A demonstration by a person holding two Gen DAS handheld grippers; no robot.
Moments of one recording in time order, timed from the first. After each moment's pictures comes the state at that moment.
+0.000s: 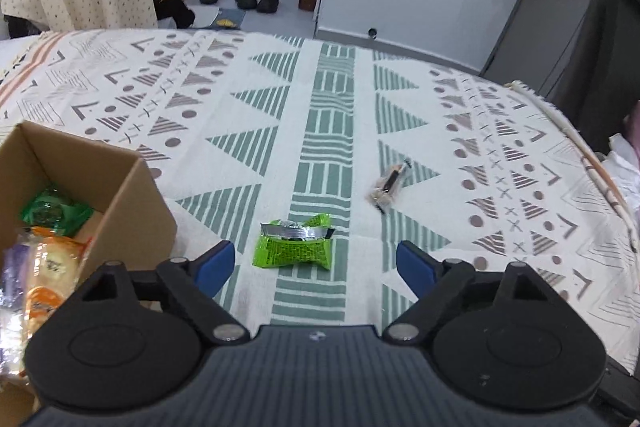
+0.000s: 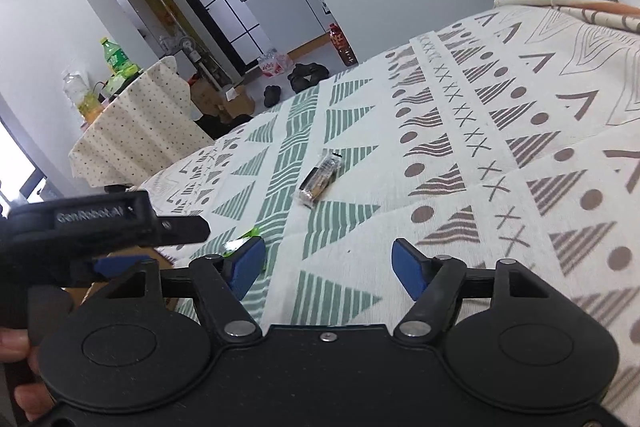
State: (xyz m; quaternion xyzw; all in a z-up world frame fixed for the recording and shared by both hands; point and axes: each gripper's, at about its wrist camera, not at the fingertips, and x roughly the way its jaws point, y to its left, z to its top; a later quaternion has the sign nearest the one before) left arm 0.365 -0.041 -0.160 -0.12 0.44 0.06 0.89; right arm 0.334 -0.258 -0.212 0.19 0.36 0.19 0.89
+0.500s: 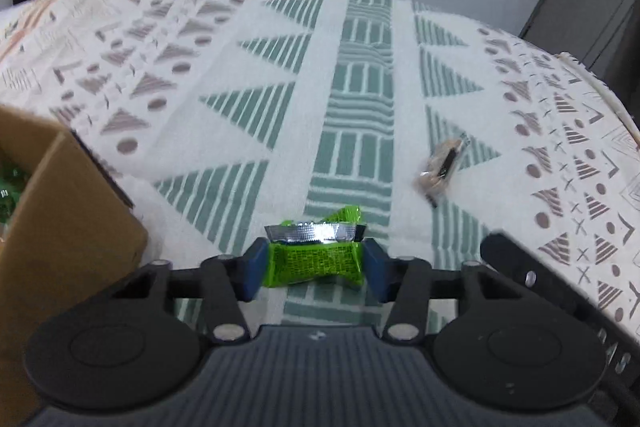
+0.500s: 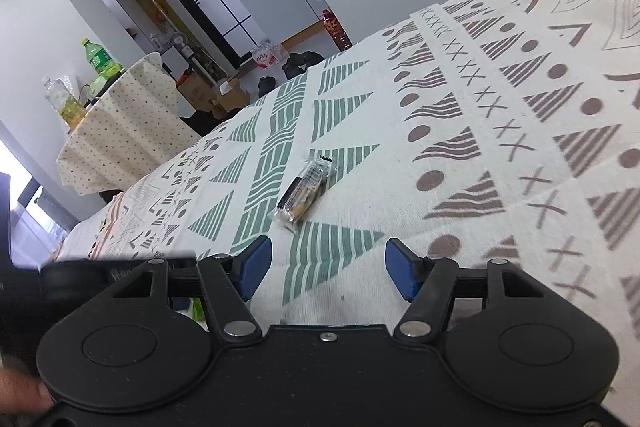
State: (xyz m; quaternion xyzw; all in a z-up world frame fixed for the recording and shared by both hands) left arm 0.411 -0.032 -0.218 -0.12 0.49 0.09 0.86; right arm 0.390 -0.238 -0.246 0.21 0.37 0.19 0.88
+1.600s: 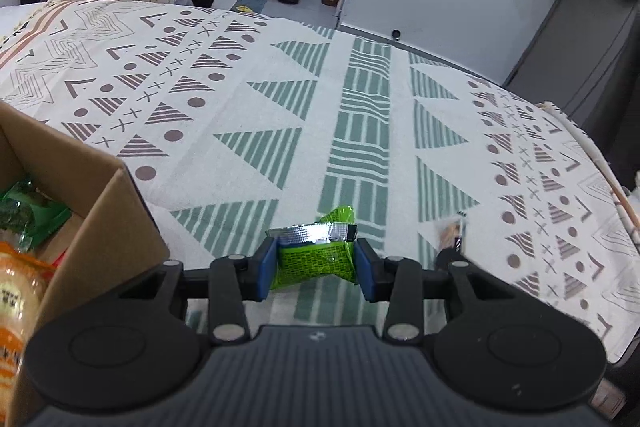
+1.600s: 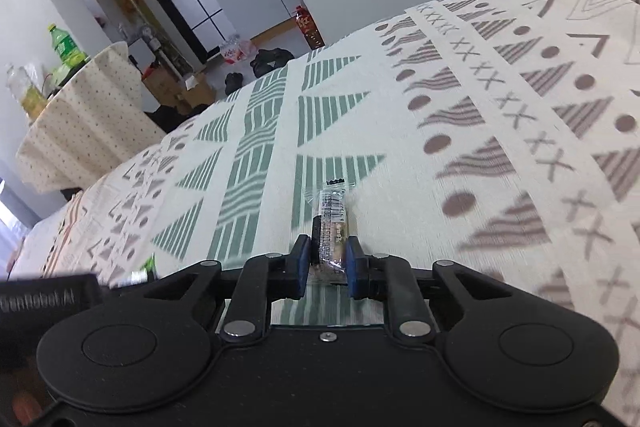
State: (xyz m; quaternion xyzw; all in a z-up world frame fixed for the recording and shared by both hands) left arm 0.395 -0.018 -0.189 -0.16 0.44 0.07 0.88; right arm 0.406 -0.204 -0.249 0.18 0.39 0.14 0.90
